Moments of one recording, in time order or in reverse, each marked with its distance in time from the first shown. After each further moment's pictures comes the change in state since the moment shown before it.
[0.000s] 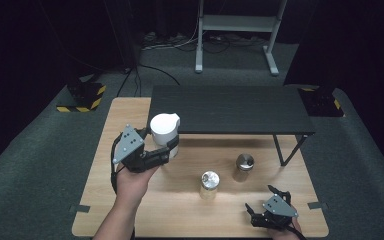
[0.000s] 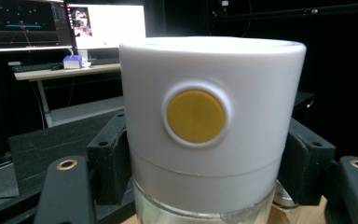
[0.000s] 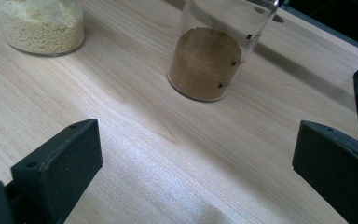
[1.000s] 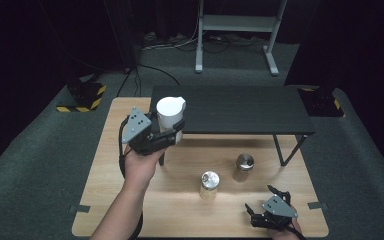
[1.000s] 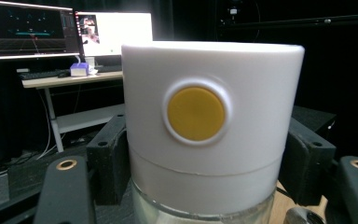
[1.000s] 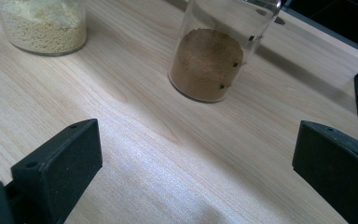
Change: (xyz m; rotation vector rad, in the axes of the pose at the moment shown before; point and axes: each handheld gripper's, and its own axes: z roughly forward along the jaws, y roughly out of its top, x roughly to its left) left arm 0.011 0.021 0.035 -0.021 0.030 -0.003; right arm 0.001 0.000 0.000 -0.005 0.004 -0.006
